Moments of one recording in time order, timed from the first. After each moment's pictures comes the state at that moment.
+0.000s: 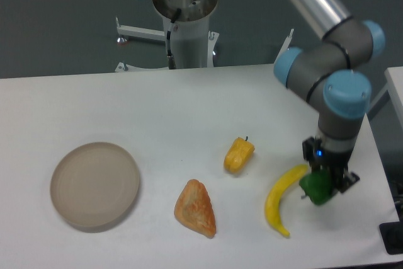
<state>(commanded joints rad) 2.50 -2.11 -1.30 -1.12 1.53 1.67</state>
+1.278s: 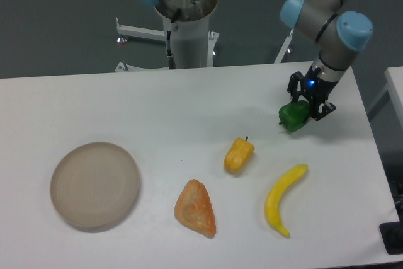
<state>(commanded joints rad) 2.69 -1.97 -1.67 -1.12 1.34 1.80</state>
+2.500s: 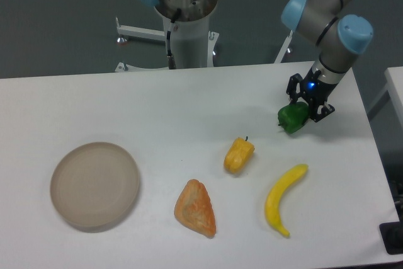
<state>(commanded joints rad) 2.69 -1.98 -1.66 -1.11 1.35 1.79</state>
